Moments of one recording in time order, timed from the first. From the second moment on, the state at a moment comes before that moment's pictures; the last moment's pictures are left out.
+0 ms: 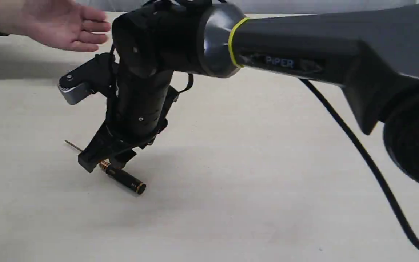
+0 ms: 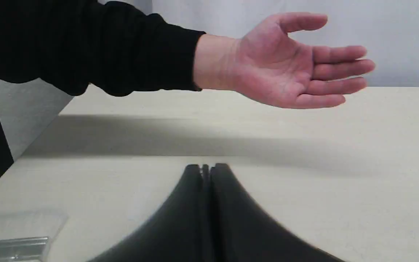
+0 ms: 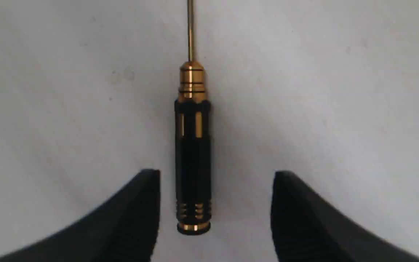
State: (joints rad) left arm 0.07 0.00 0.00 0.07 0.26 -0.07; right arm 0.86 2.18 -1.71 0.15 0.94 -0.09
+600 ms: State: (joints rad) left arm 0.07 0.00 0.00 0.07 0.26 -0.07; right arm 0.86 2.31 -1.72 0.23 0.92 -0.11
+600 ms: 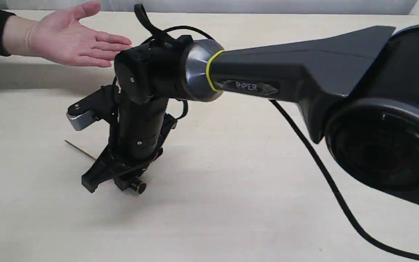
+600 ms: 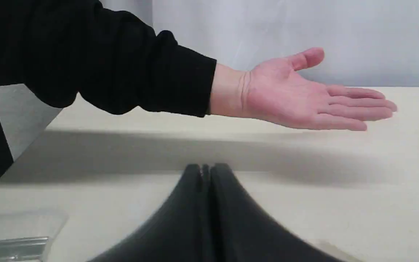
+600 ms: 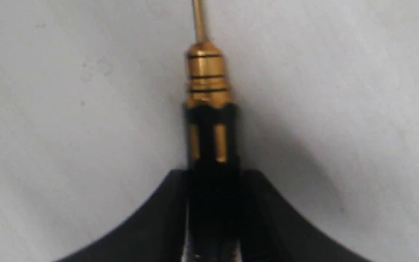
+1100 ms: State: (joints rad) left arm 0.07 0.00 0.00 0.07 0.26 -0.07; right arm 0.86 2.23 -1.71 0.23 0.92 -0.11
